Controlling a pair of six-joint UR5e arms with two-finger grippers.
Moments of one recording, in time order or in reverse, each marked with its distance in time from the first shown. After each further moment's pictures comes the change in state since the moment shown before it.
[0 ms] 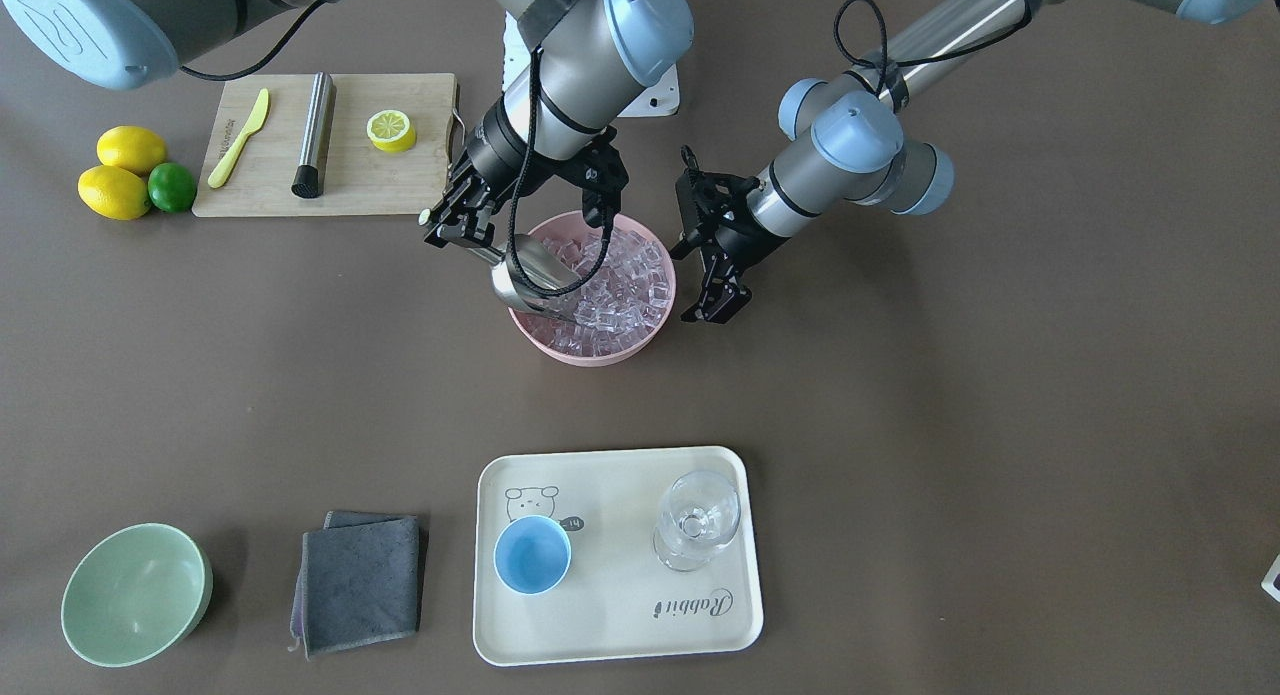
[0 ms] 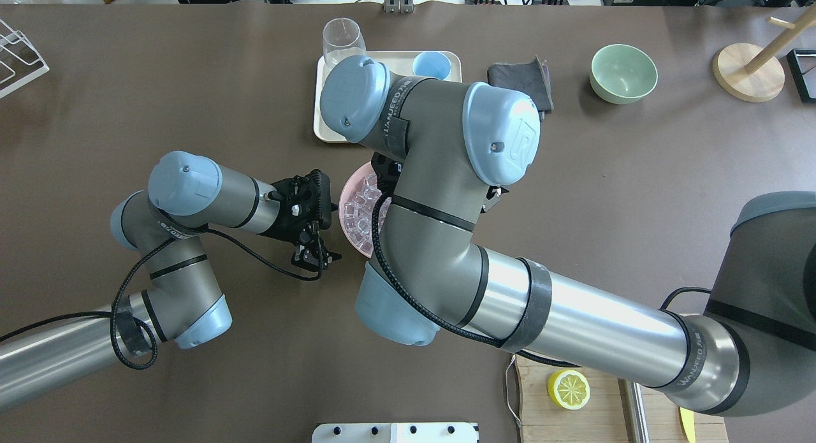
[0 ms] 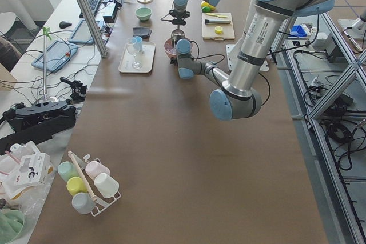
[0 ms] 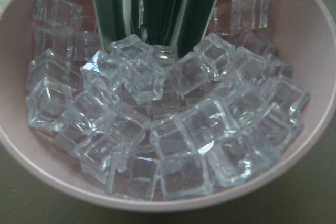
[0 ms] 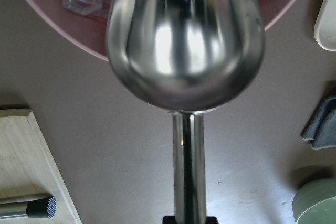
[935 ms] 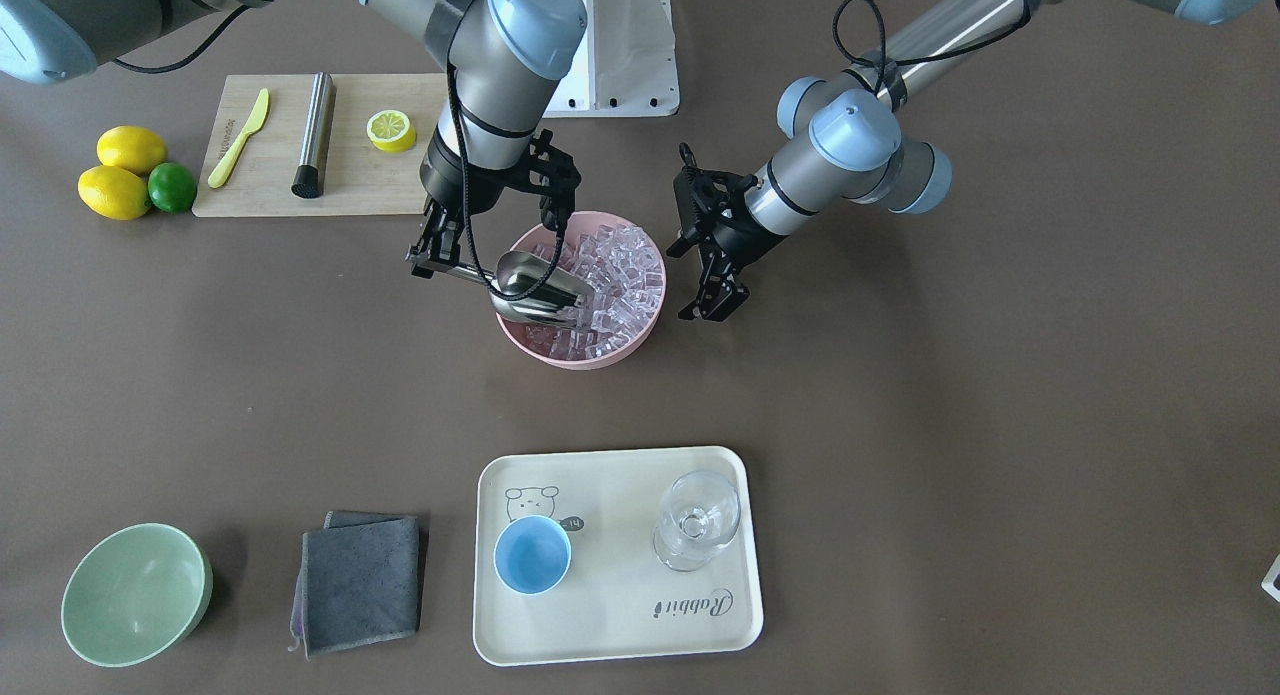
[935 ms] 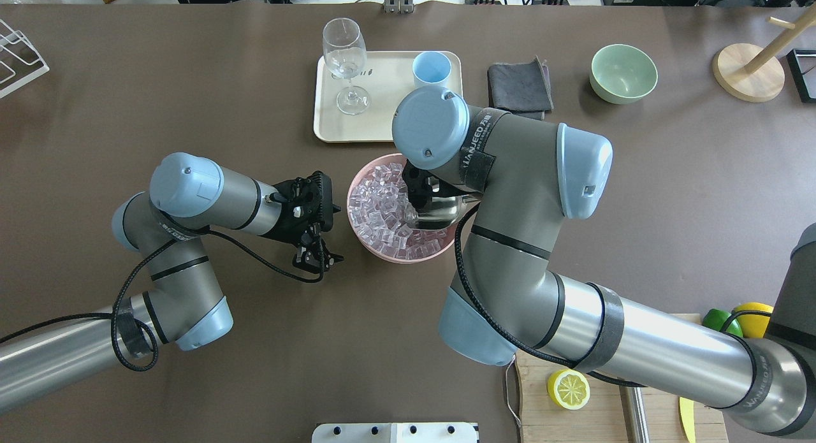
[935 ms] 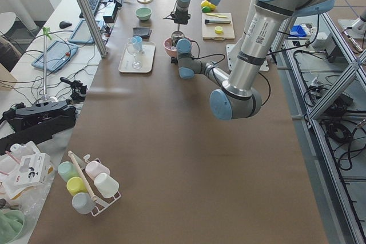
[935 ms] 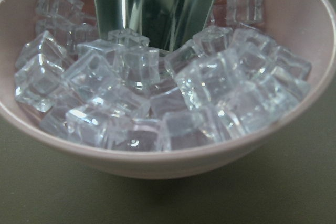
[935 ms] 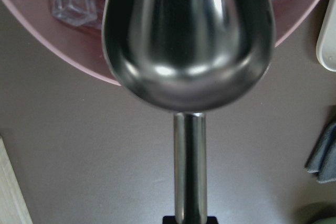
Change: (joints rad) left arm 0.005 -0.001 -0.003 0.000 0.000 0.000; right arm 0.000 -0.193 0.137 0.238 0.014 0.000
